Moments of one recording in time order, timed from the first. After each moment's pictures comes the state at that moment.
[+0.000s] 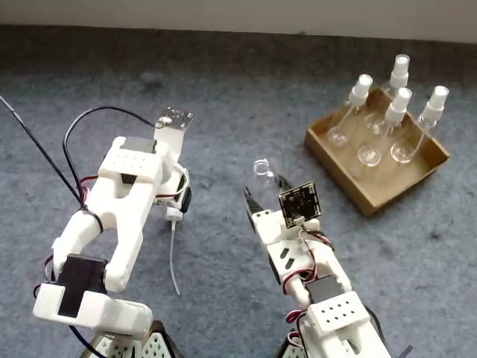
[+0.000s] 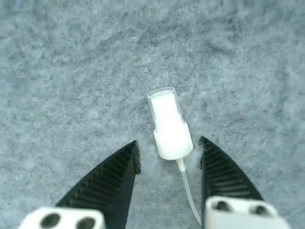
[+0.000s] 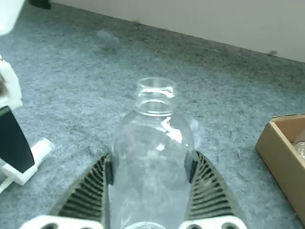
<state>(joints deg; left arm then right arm) 2.2 -1.6 27.2 68.5 -1.7 -24.2 -68.7 94.9 -0.8 5.2</state>
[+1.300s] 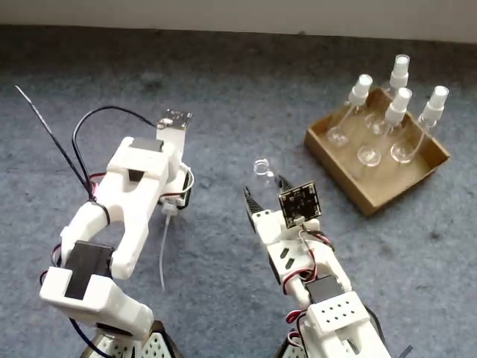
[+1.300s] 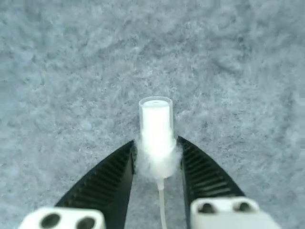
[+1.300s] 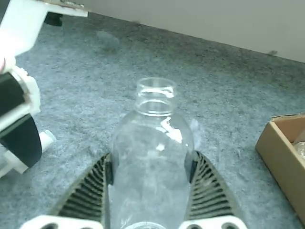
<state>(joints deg) 3.2 3.7 23.6 66.2 4.0 -24.2 -68.7 95.4 -0.8 5.2</state>
